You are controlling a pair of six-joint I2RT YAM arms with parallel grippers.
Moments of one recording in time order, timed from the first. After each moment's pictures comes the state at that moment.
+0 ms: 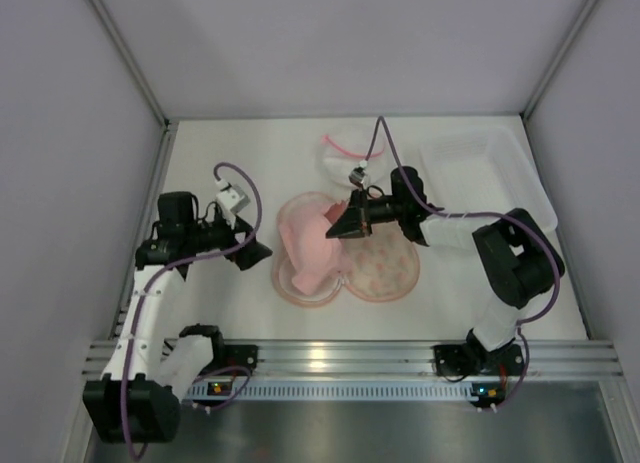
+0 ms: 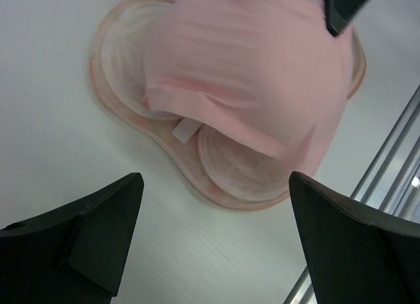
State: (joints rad) left arm 0.08 0.96 0.84 -0.64 0.89 0.38; right arm 0.53 1.72 0.87 0.57 -1.08 1.10
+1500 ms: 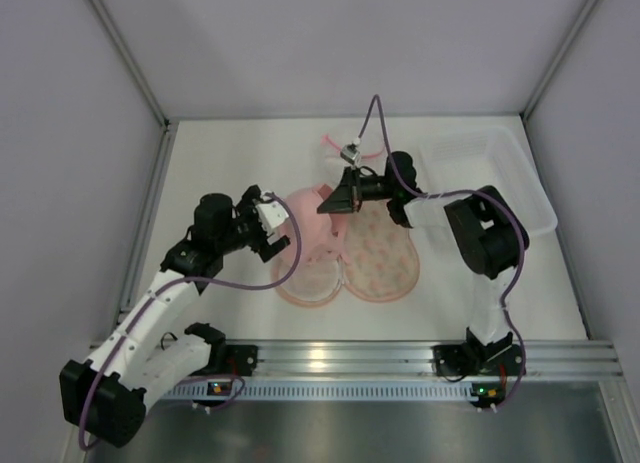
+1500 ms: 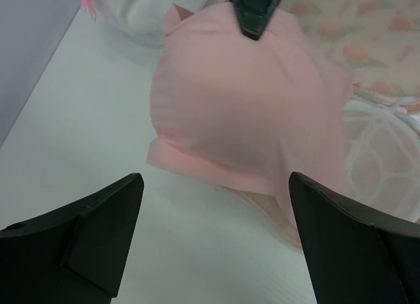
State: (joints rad) left arm -0.38 0.90 0.71 -0.28 0.41 0.61; right arm 0.49 1.99 1.12 0.90 -1.15 1.23
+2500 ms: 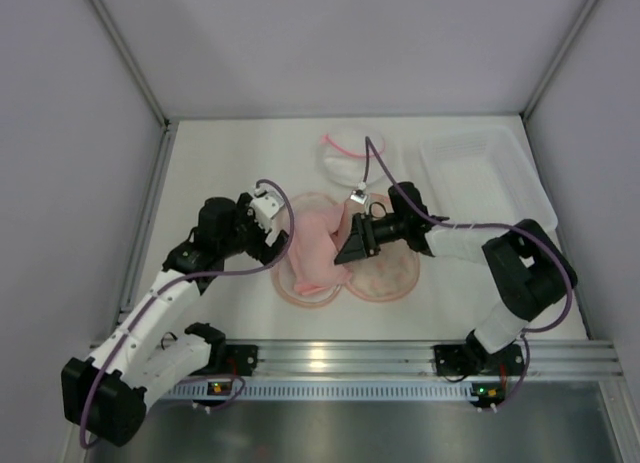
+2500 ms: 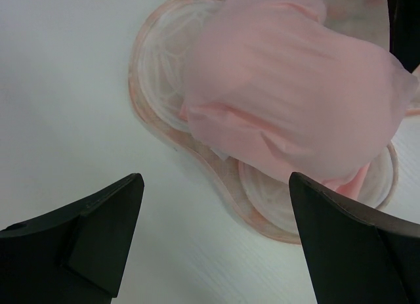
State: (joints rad) left arm -0.38 0.88 0.69 -0.35 0.29 0.34; right arm 0.57 1.66 0.75 0.33 -1.04 0.62
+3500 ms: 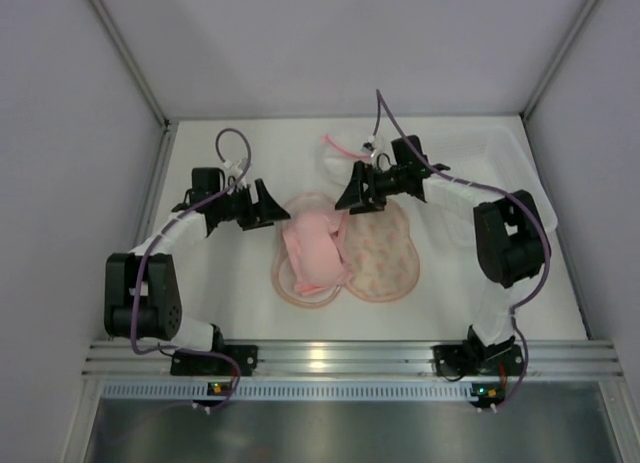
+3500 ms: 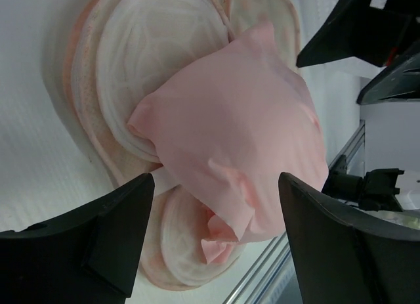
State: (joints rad) left arm -0.03 1.46 0.85 -0.19 0.81 -0.36; right arm 0.40 1.85 1.27 -0.18 -0.90 0.49
